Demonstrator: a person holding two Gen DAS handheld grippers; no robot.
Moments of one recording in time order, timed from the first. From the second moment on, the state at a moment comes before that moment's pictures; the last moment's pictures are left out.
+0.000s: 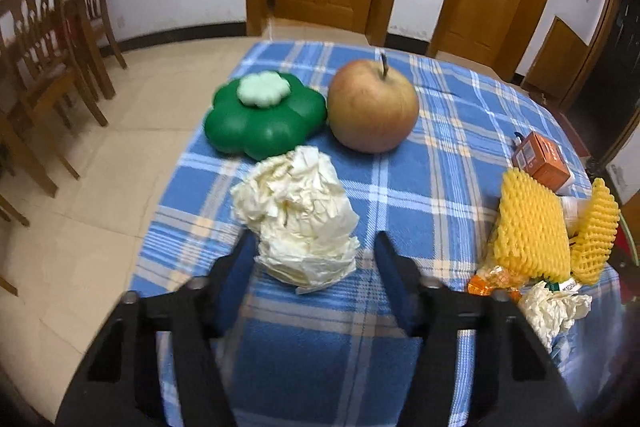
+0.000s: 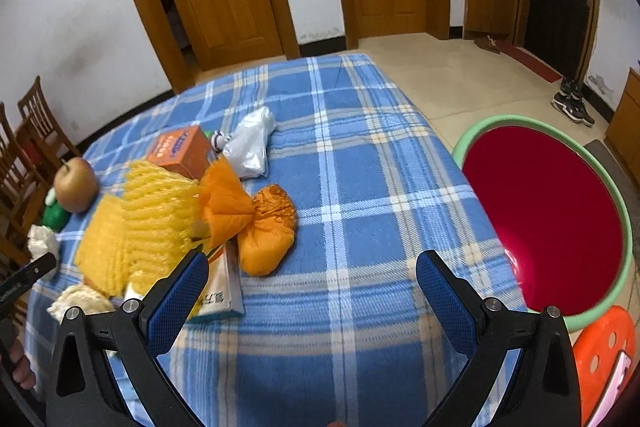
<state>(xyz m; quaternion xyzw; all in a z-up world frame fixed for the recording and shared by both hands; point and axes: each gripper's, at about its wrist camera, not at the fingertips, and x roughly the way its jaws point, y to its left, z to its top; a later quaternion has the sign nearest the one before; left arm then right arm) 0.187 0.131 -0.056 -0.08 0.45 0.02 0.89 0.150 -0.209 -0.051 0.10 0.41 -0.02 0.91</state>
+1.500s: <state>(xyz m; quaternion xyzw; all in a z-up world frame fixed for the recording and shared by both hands) 0.109 -0.035 0.025 -0.06 0.41 -0.12 0.90 0.039 -0.336 -0.015 0.18 0.33 -0.02 0.93</state>
